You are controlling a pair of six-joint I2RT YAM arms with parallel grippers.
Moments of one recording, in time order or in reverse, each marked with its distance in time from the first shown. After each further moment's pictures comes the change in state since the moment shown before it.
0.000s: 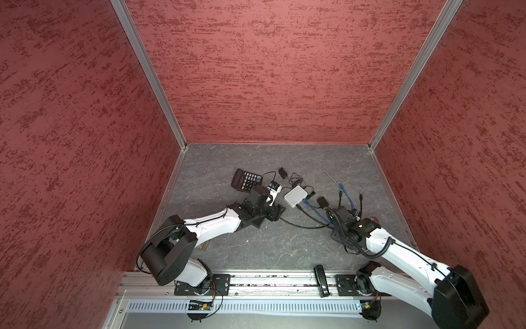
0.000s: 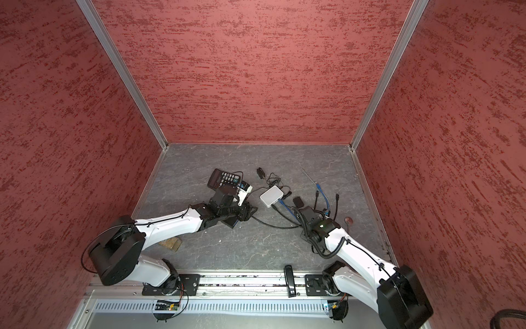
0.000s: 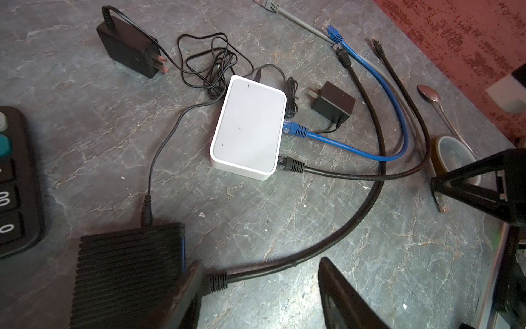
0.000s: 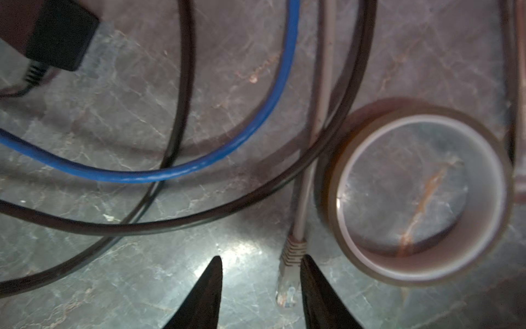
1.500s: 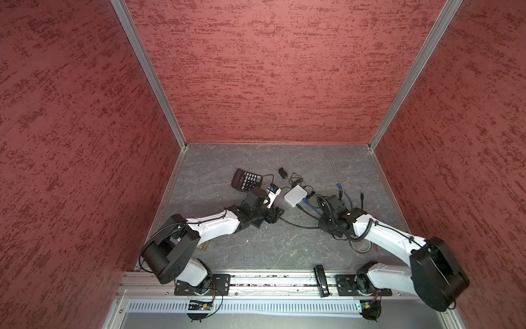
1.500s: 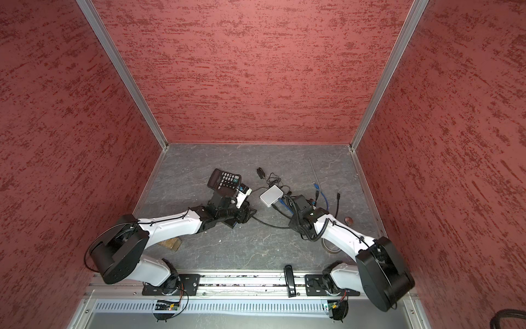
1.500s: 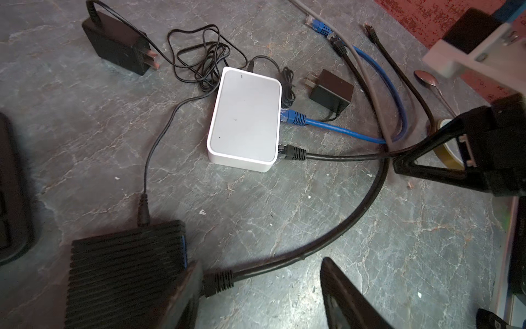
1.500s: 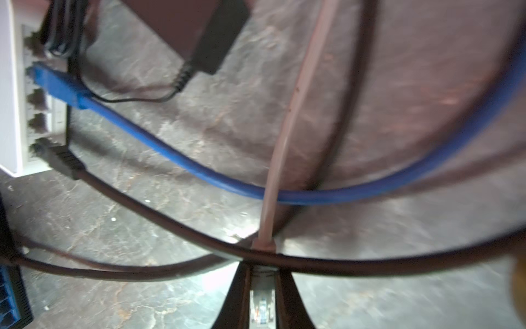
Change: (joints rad) left arm 0.019 -0.001 -0.068 0.081 0.031 0.066; right arm -0.014 0.290 0.118 0.303 -0.211 -0.071
